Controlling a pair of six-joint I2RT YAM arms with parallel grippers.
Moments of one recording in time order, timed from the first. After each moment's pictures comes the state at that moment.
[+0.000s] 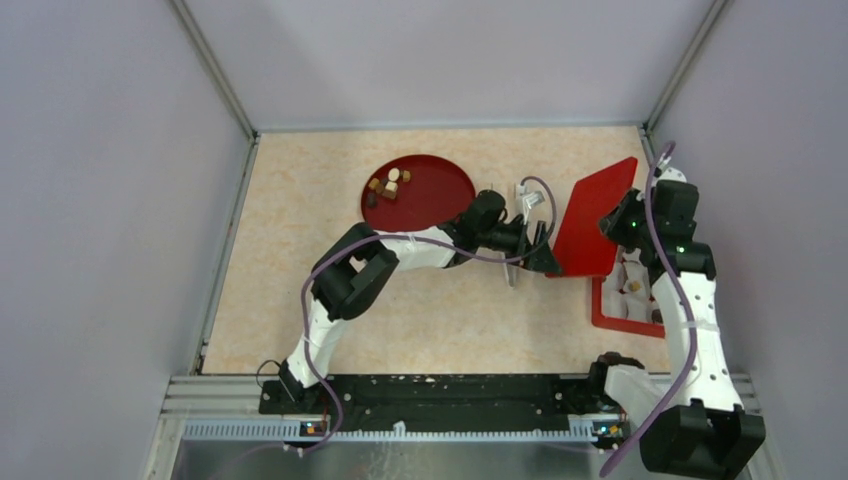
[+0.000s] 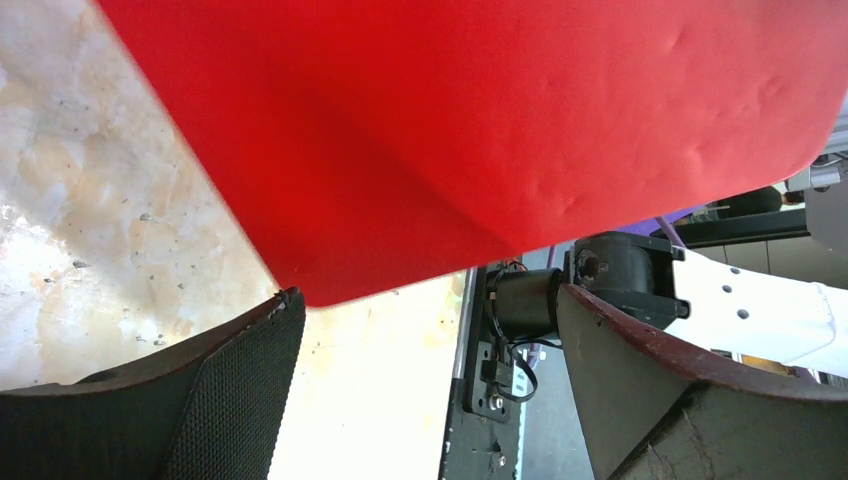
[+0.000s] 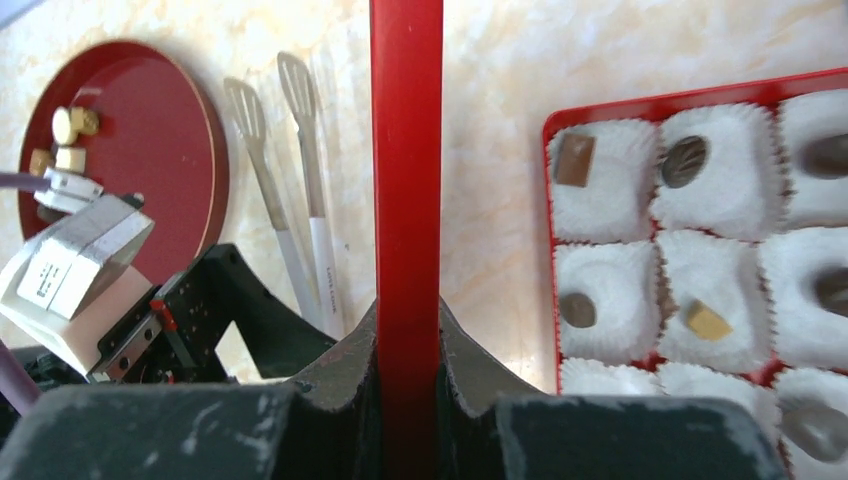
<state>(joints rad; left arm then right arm) -0.89 2.17 1.46 0.40 0.77 -0.77 -0.14 0.96 0.92 -0.58 -0.17 0.34</state>
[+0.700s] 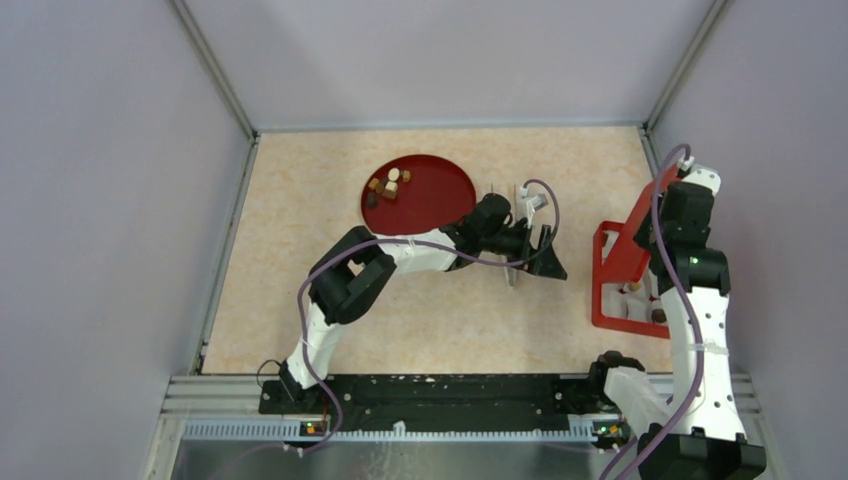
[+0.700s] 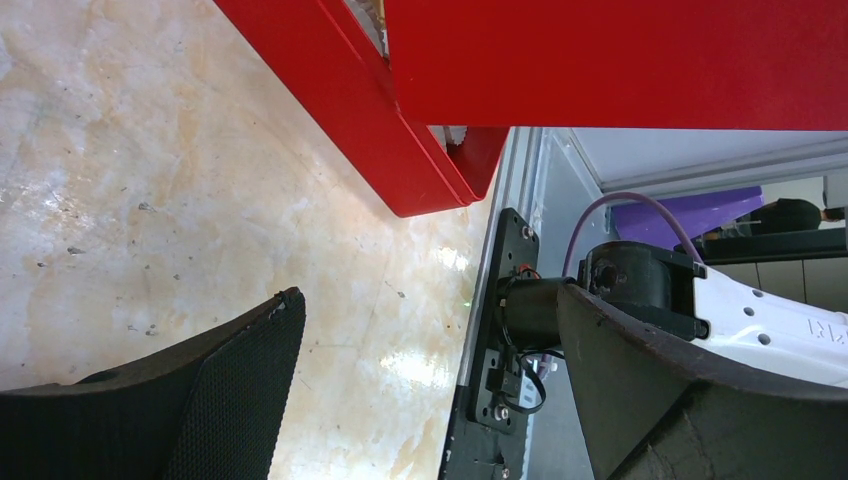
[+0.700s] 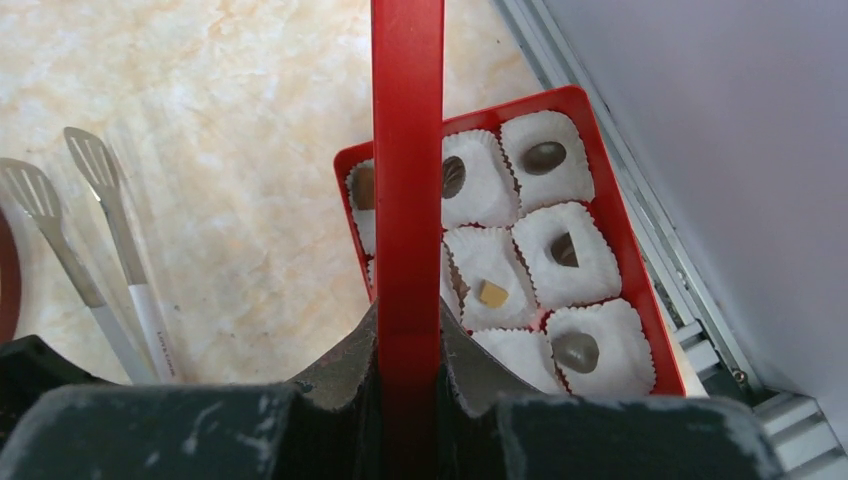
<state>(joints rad) -0.92 2.13 1.45 0.34 0.68 -0.74 -0.14 0.88 1.05 -0.75 0.25 0.22</state>
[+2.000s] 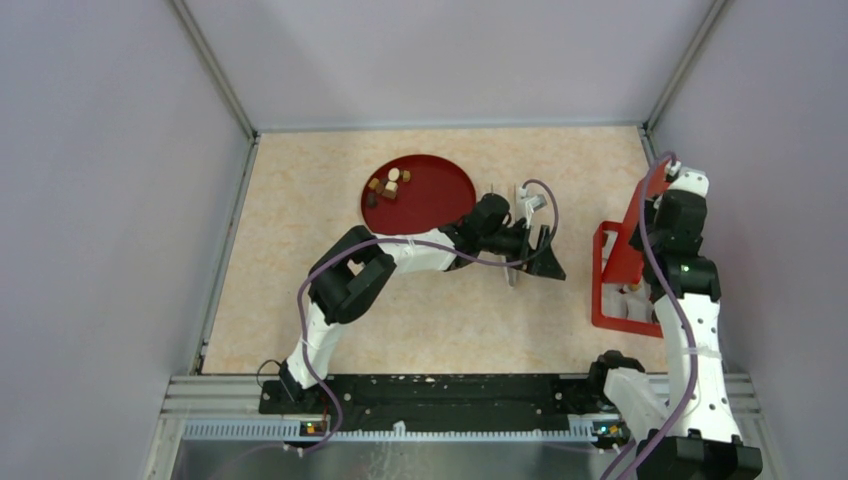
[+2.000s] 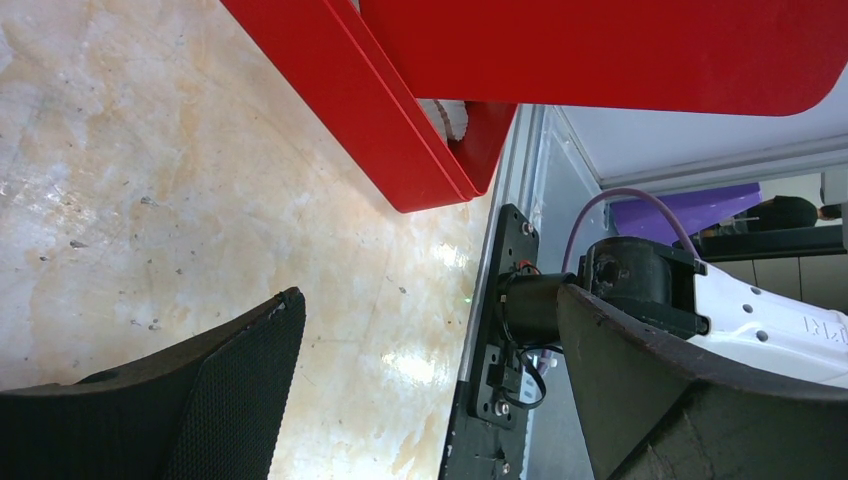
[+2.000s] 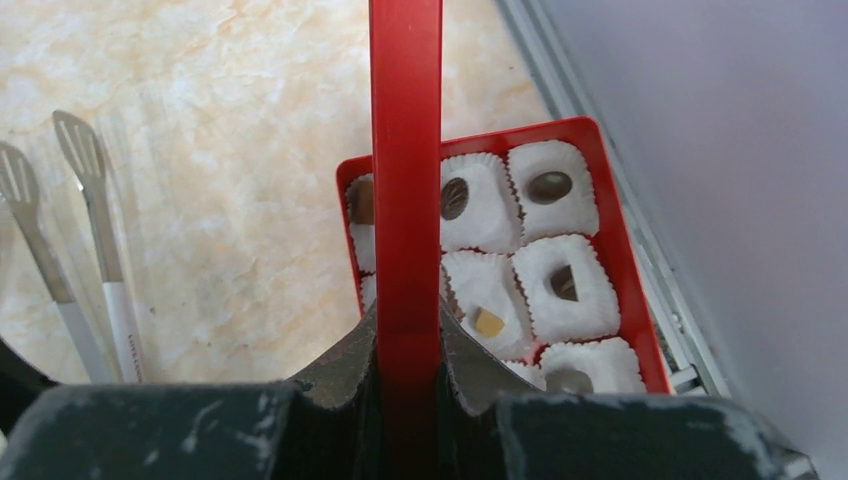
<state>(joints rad) -0.92 2.13 1.45 0.34 0.69 -0.74 -0.14 0.84 0.93 -0.62 0.24 0.11</state>
